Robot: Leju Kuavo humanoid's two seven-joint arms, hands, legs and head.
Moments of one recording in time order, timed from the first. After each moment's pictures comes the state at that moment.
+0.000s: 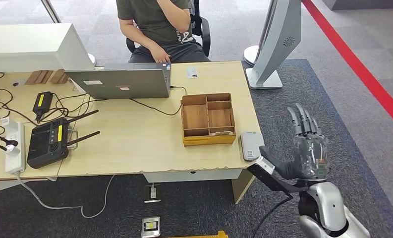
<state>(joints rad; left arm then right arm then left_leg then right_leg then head) -0.12 0.05 -1.00 -0.20 1.30 0.28 -0.05 -0.04 -0.53 0.42 -1.79 1.13 -0.49 0.50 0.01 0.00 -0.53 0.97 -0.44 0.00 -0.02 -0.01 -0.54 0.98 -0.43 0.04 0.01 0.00</state>
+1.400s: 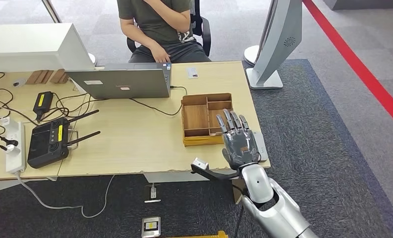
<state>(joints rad) -0.12 0.04 -1.00 -0.20 1.29 0.27 -0.04 -0.30 -0.16 0.55 -1.32 1.51 -0.26 0.40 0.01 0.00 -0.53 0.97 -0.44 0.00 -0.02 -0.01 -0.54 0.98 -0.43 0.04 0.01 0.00</state>
